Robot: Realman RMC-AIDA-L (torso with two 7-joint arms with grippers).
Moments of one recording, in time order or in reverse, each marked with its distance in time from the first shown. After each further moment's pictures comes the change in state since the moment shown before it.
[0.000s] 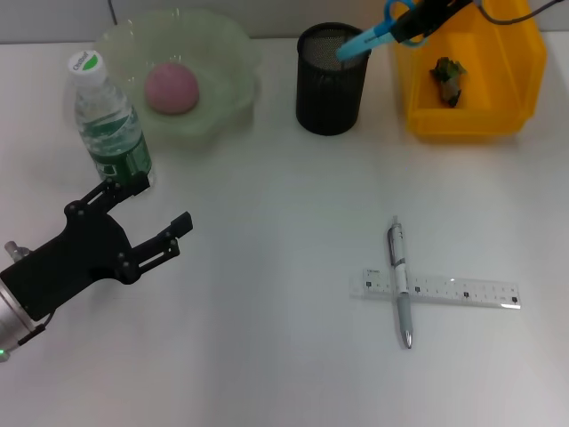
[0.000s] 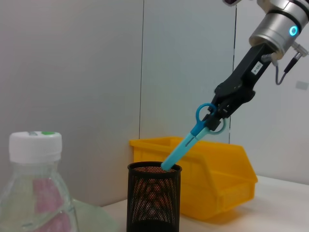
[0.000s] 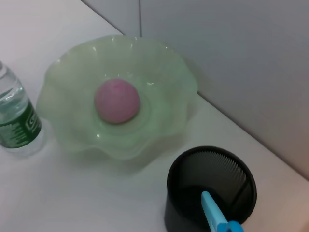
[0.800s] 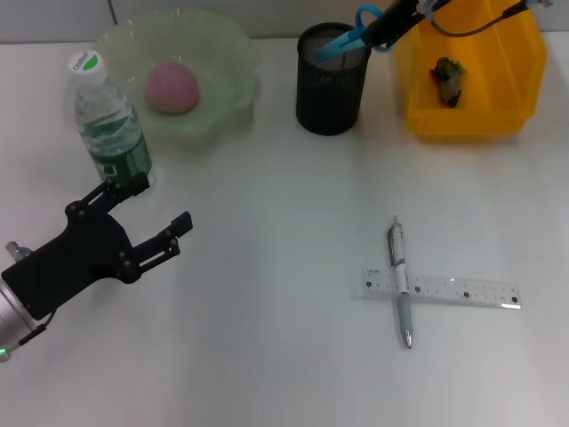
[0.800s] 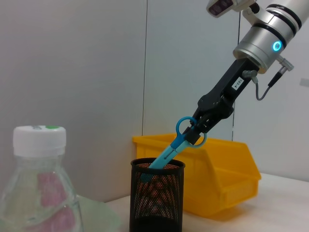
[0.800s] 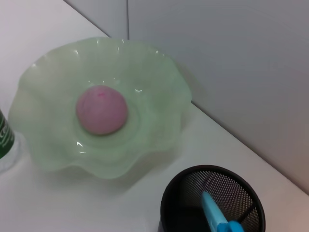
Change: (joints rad) left arm -0.002 -0.001 -0.002 -0.003 0.000 -0.015 -0.001; right arm 0.063 0.014 -0.042 0.213 -0.004 0.232 -0.001
